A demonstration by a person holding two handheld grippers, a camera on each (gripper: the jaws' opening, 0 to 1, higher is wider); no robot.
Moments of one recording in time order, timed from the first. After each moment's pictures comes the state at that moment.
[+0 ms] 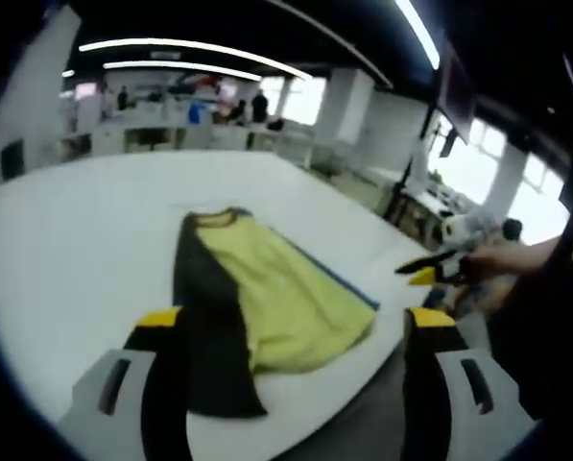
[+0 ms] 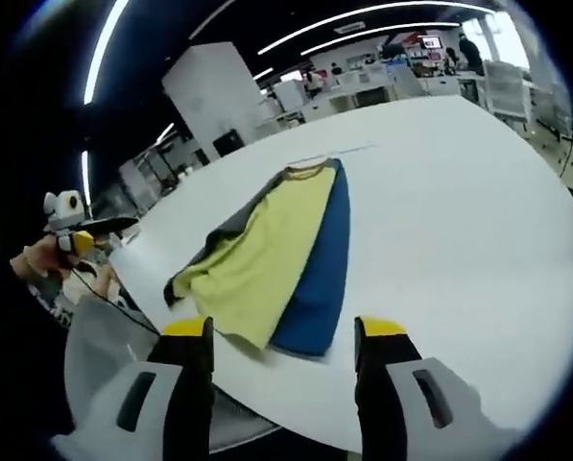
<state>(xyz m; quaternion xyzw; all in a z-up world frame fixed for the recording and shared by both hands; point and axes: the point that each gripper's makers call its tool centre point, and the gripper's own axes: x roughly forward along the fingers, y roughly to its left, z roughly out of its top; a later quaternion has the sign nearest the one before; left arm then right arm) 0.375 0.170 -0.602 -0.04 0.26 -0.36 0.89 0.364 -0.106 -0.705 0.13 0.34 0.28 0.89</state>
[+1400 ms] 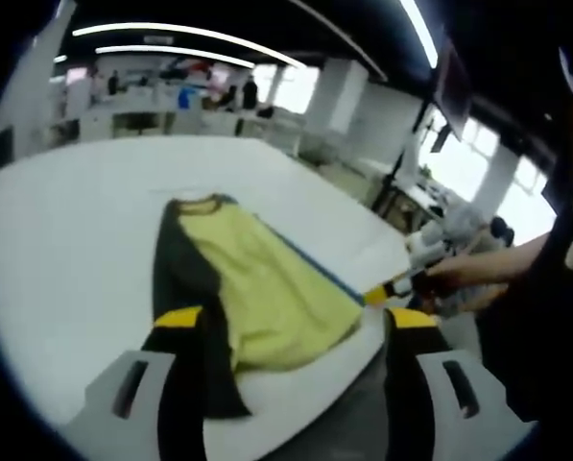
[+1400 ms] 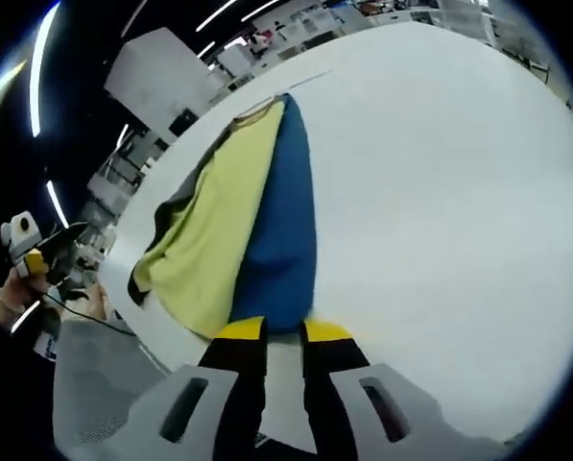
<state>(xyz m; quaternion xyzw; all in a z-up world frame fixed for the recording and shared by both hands) 0.376 0.157 -0.615 -0.05 0.29 -0.38 0.88 0.367 -0.099 -0.781 0.18 0.45 0.22 0.85</state>
